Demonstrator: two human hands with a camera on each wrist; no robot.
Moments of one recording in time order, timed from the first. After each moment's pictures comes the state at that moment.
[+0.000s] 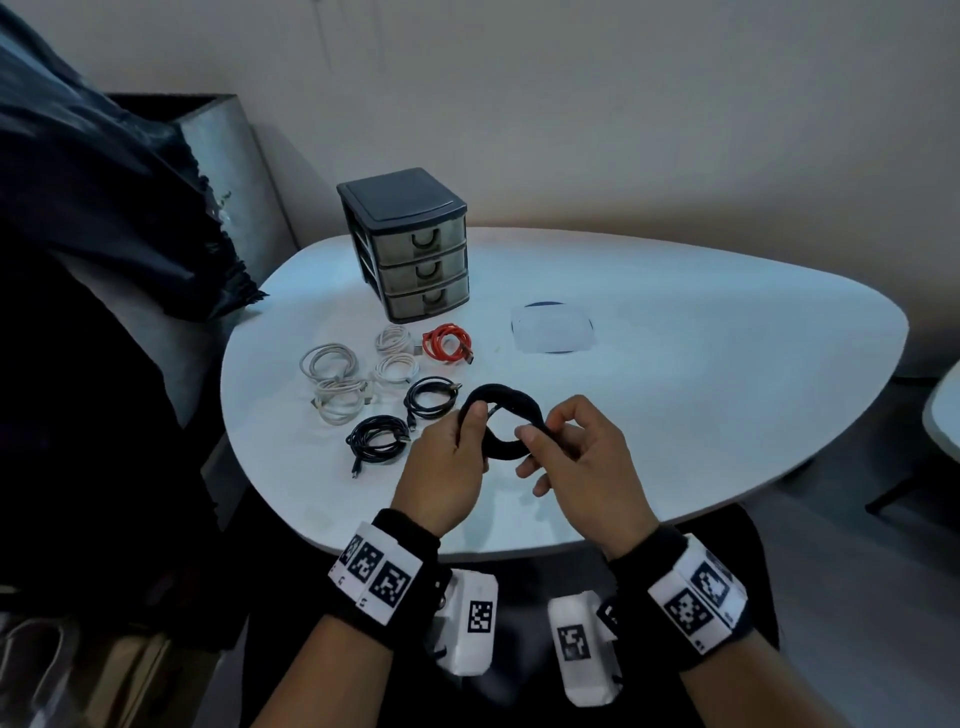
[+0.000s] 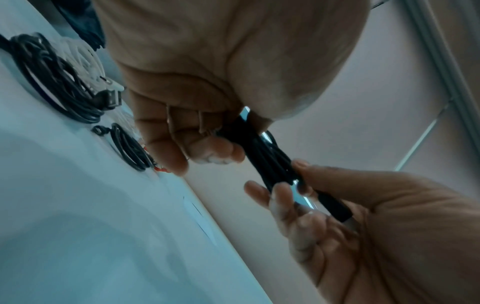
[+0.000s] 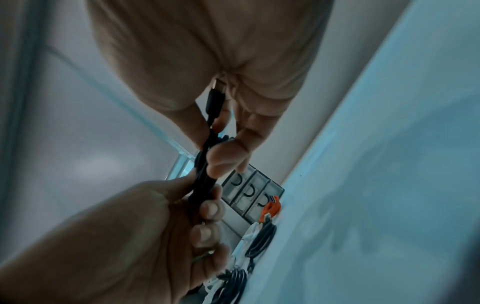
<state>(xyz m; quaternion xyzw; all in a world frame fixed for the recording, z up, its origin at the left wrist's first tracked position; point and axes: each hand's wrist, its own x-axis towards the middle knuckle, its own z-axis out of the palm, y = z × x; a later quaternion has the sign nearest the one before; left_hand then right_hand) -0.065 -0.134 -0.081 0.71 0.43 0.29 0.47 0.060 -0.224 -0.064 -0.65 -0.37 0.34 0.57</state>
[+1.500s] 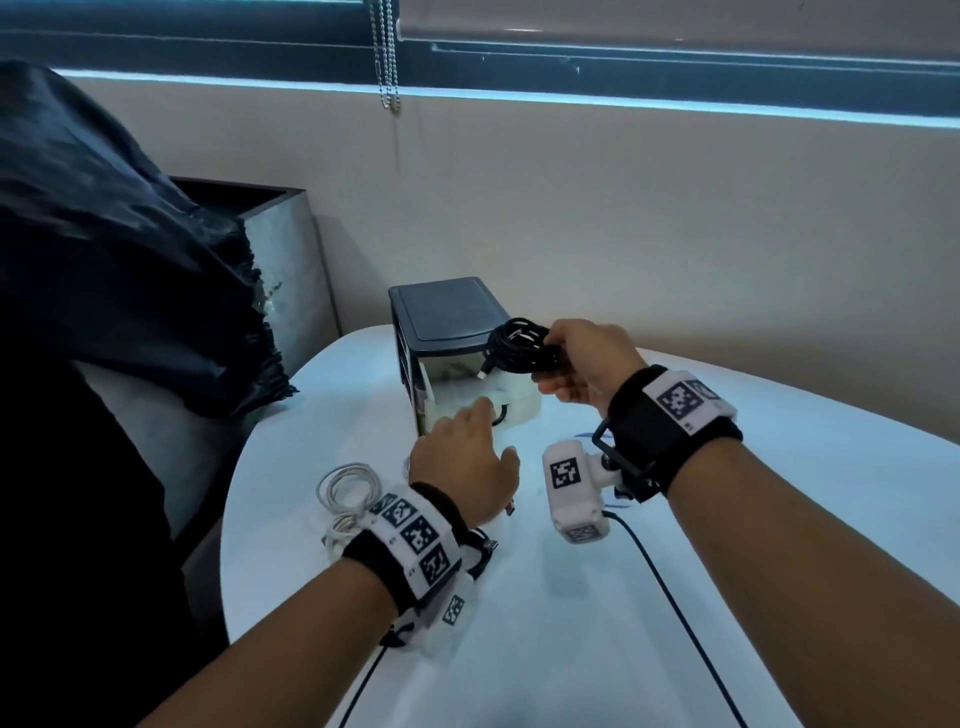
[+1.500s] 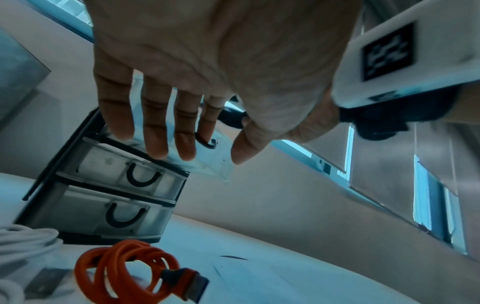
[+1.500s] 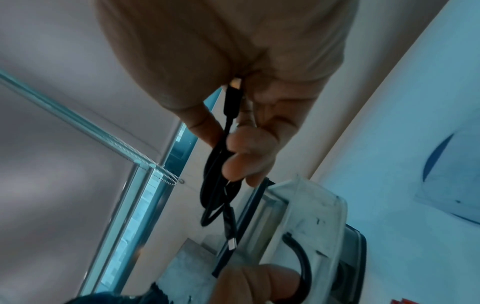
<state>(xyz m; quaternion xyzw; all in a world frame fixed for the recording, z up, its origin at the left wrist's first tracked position) -0.010 0.020 -0.029 0.84 0.50 0.16 0.14 0.139 0.017 0.057 -0.71 -0.30 0.39 0.51</state>
